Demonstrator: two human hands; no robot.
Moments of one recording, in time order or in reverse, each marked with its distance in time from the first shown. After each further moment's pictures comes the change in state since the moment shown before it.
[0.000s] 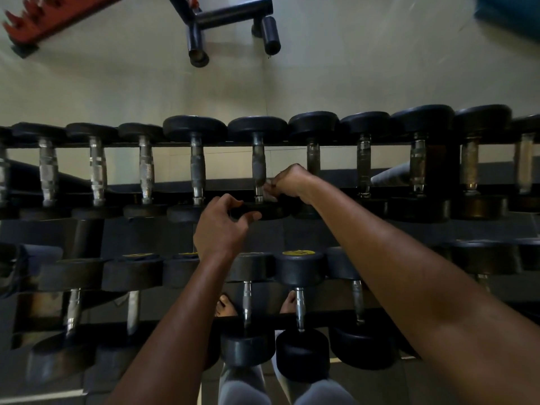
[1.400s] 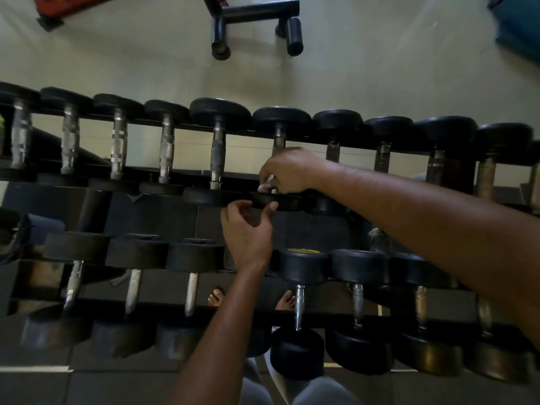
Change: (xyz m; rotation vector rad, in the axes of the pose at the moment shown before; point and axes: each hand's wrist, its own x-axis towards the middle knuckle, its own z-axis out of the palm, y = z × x) left_hand -0.037 0.001 0.043 -0.442 0.281 -0.257; right_hand -0.027 -0.050 0.008 -1.116 -0.045 -0.803
